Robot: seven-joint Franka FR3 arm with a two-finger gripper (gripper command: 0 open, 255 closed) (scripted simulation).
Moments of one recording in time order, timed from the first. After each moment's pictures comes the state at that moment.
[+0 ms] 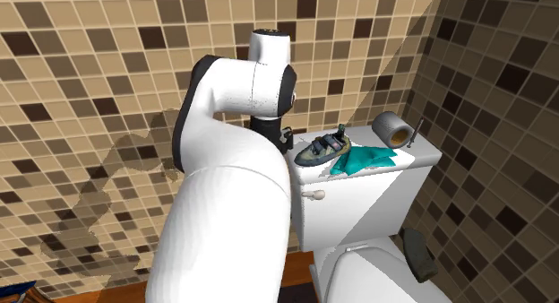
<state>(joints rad) -0.08 -0.55 -0.18 -2.08 -0.01 1.62 -0.28</state>
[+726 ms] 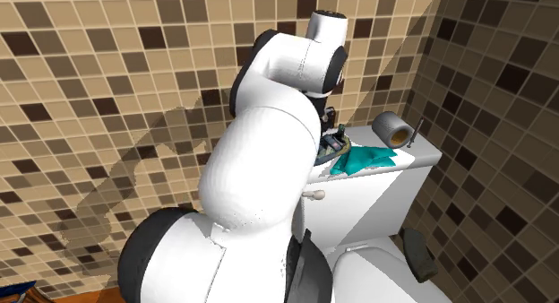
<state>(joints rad) -0.13 -0.26 -0.36 -1.77 0.04 1.64 -0.40</state>
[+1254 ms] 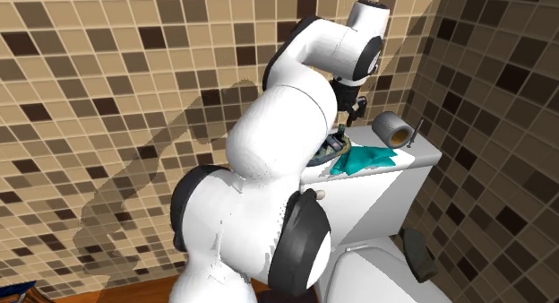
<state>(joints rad) -0.20 -0.01 -0.50 -1.47 0.17 1.60 -0.51</state>
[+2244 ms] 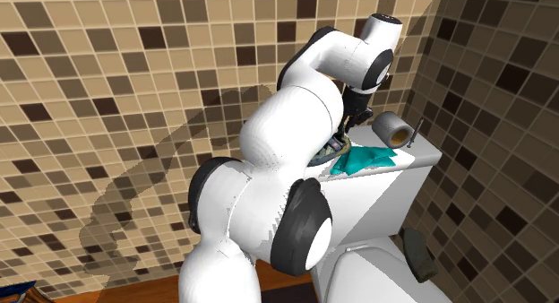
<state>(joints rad) -0.25 0.10 -0.54 -1.43 0.25 1.65 -0.56</state>
